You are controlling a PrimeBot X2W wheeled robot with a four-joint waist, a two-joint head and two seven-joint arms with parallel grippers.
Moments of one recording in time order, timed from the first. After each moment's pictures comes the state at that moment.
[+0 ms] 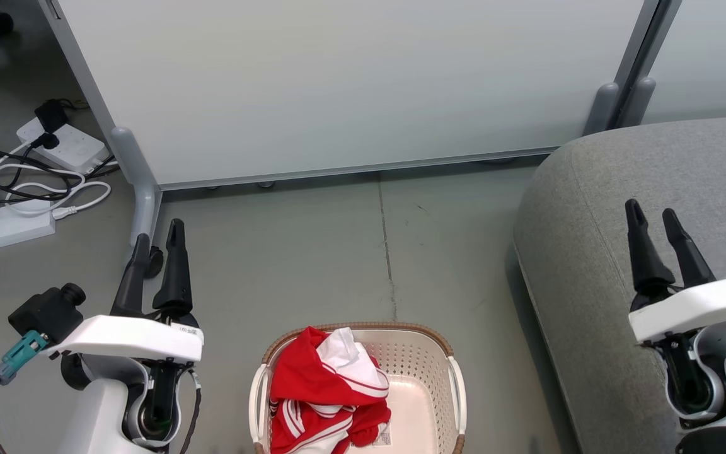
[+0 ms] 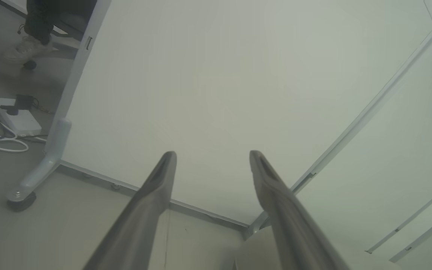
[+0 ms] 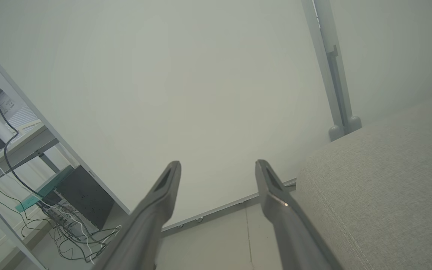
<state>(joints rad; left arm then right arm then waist) -0.27 0.10 -0.09 0.35 -0.81 -0.07 -0.20 -0.30 -0.11 -0.03 0.27 0.64 0.13 -0.02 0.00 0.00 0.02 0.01</state>
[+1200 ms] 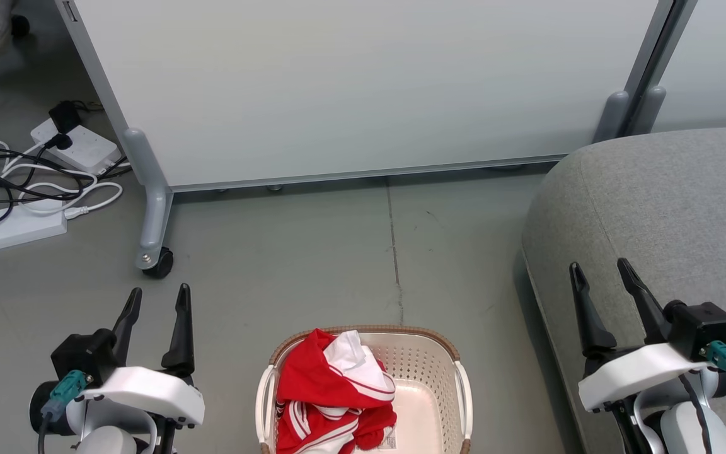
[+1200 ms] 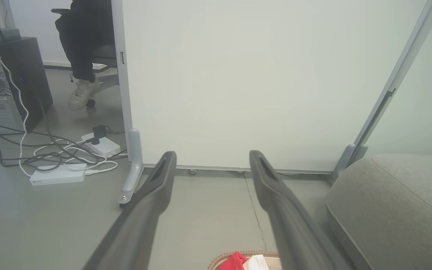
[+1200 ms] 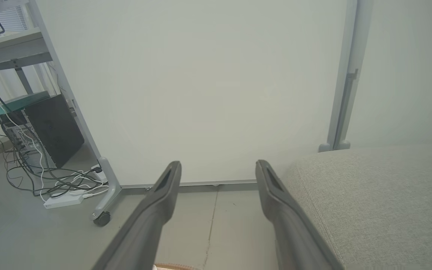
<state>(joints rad) -0.16 0.13 -0.09 0.41 -0.36 -0.02 -0.23 -0.18 -0.06 0.06 0.30 0.22 0.13 -0.19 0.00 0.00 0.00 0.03</state>
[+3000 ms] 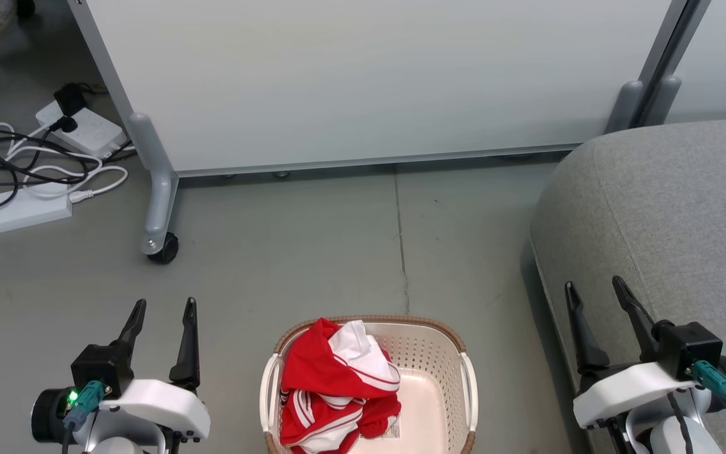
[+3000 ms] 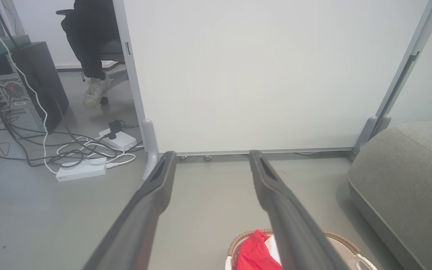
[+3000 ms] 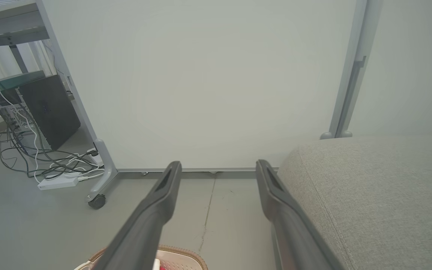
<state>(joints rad) -0.13 0.13 -0.09 0.39 -0.25 0.02 -0.23 -0.16 -0.05 0.06 0.38 0.15 0.13 -0.26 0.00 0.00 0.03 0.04</state>
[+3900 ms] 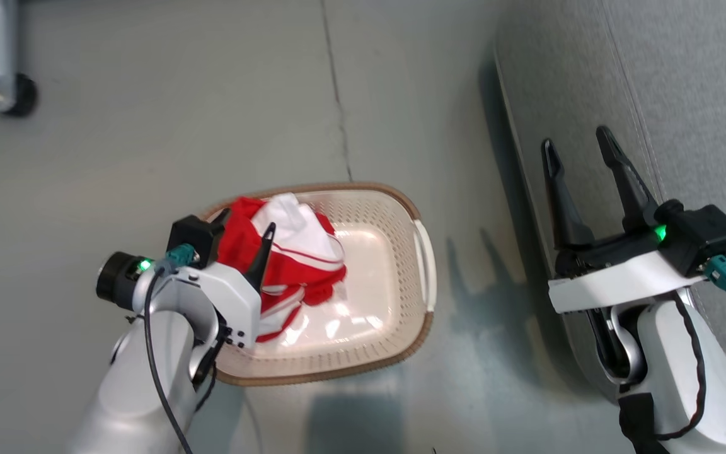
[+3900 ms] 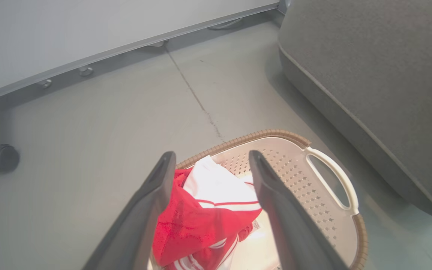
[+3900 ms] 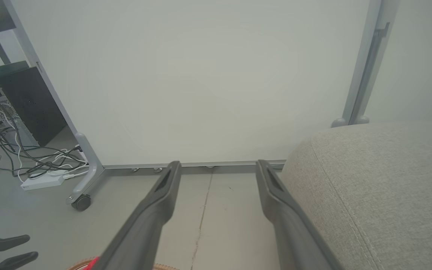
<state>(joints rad) -0.56 0.10 -0.32 0.72 -0.18 -0.10 -0.10 -0.42 -0.05 0.15 0.23 0.19 0.13 -0.26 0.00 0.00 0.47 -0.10</state>
